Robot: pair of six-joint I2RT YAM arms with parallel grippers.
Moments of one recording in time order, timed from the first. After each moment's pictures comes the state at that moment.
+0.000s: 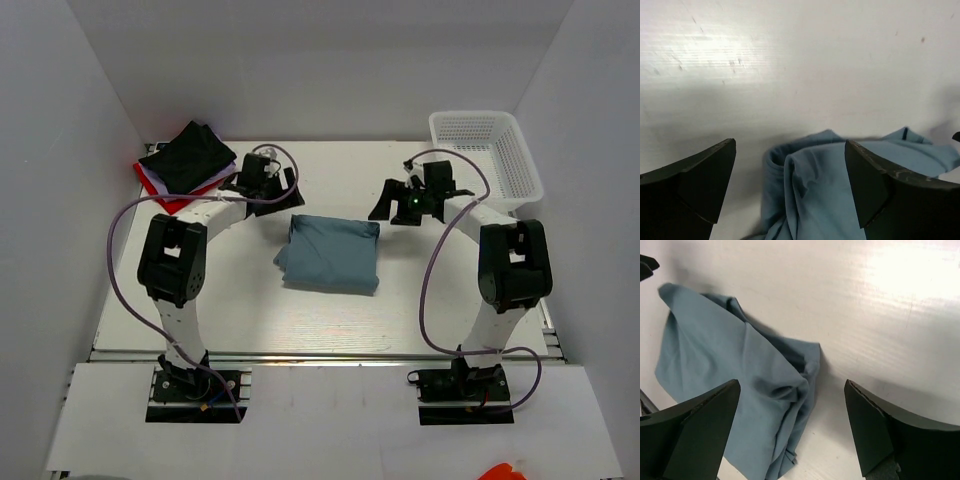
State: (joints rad) left arm -0.34 1.93 1.33 -0.17 0.15 -0.50; right arm 0.19 1.82 1.17 -0.22 -0.55 0.29
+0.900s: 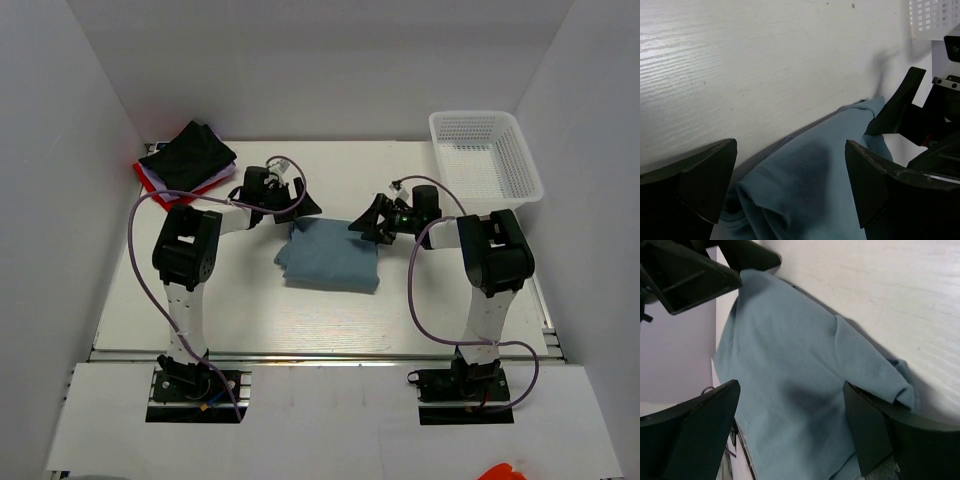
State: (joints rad) left arm -0.31 2.10 1.28 0.19 0.55 -0.54; right arm 0.23 1.97 0.96 0.39 -0.84 0.66
